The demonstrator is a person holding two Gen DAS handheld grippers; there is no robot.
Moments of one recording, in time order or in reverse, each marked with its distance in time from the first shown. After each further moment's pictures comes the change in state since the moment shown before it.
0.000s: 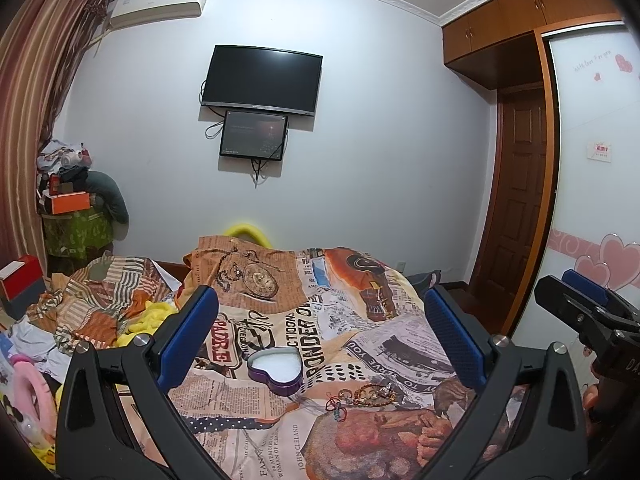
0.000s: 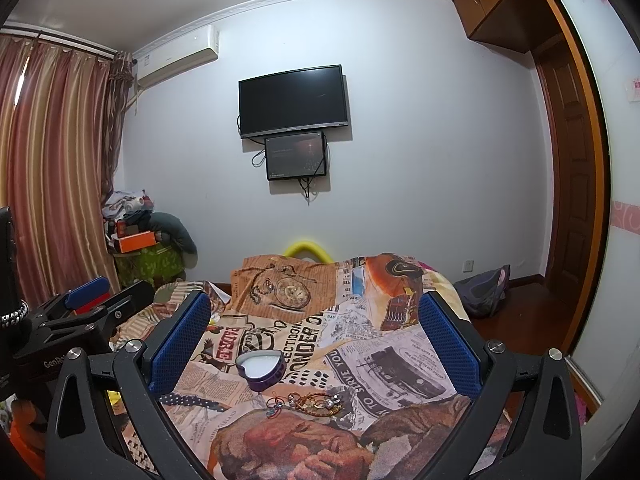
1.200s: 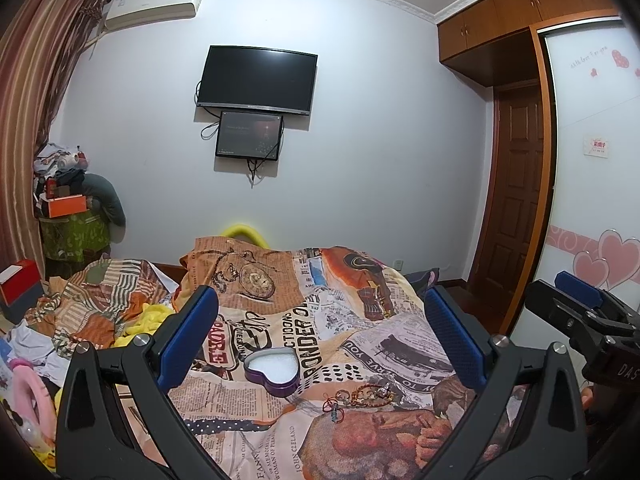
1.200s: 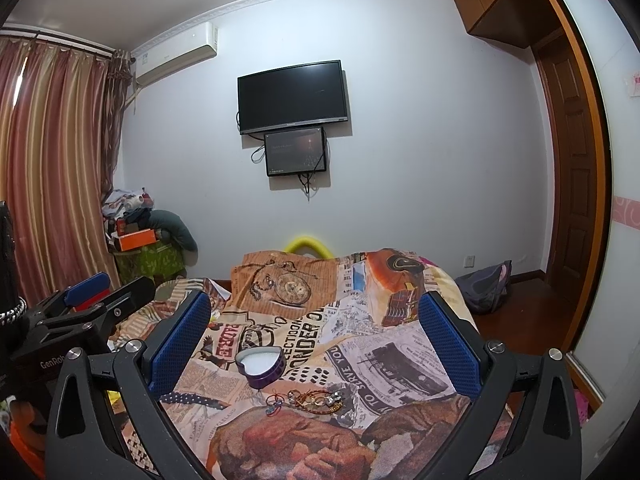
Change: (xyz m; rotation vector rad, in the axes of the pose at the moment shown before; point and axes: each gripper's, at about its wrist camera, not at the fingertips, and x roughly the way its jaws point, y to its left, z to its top) left arm 0.002 -0.005 0.004 0.014 0.007 -0.009; right arm 0.008 -0.003 -0.009 0.009 0.018 0.002
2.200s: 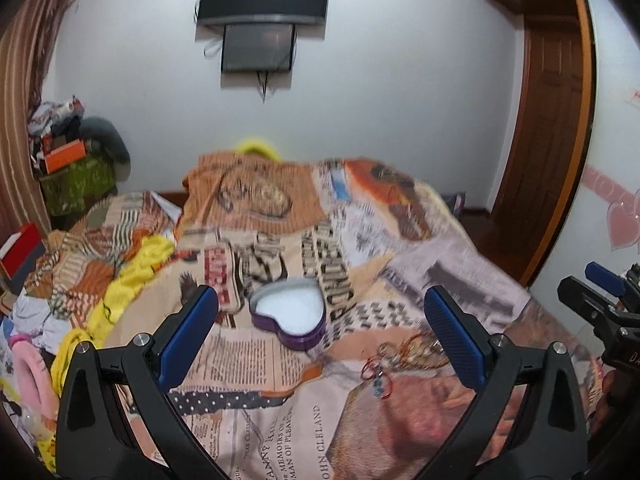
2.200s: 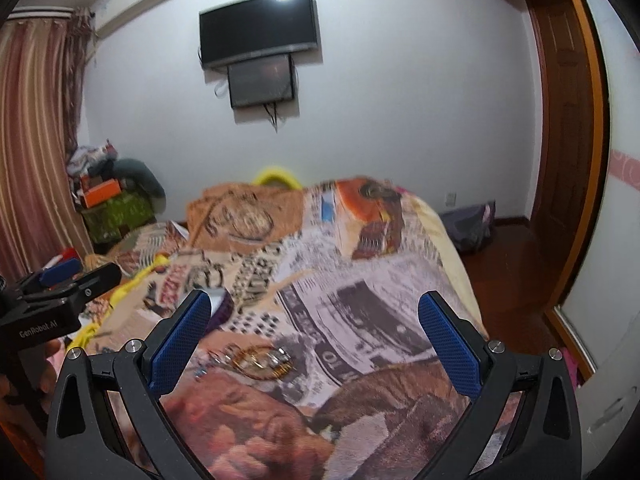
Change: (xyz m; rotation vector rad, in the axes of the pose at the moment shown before) left arm 0.129 0.024 -0.065 0.012 0.341 0.066; right arm 0.078 -0.055 -0.047 0.035 0.265 -0.080
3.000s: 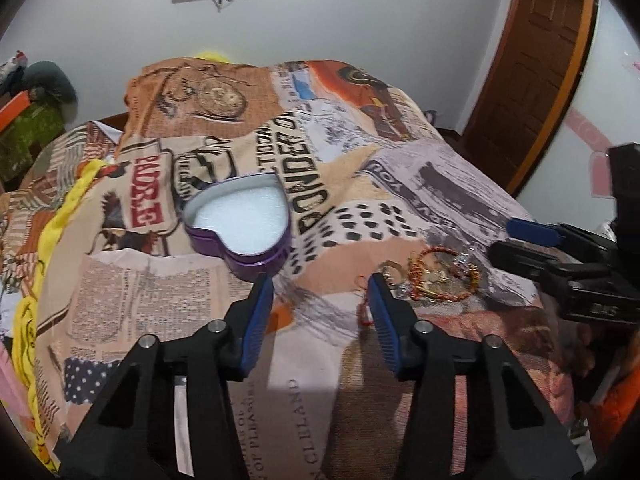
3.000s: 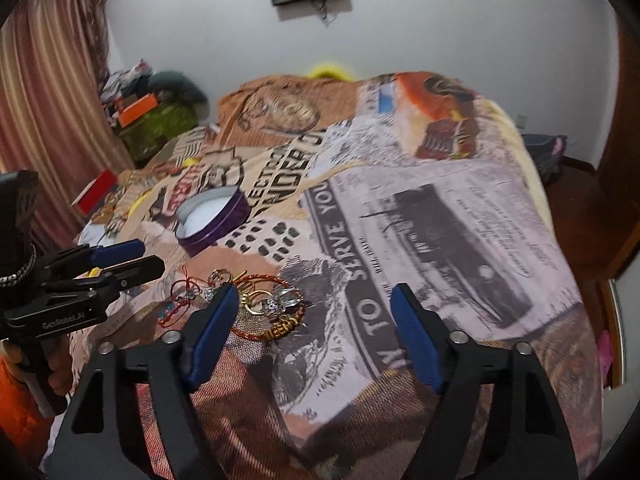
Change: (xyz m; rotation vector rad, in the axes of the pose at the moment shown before) left arm 0.085 -0.005 -0.044 0.031 0.307 -0.171; right arm 0.096 -0.010 -0.024 -0.063 0.359 0.250
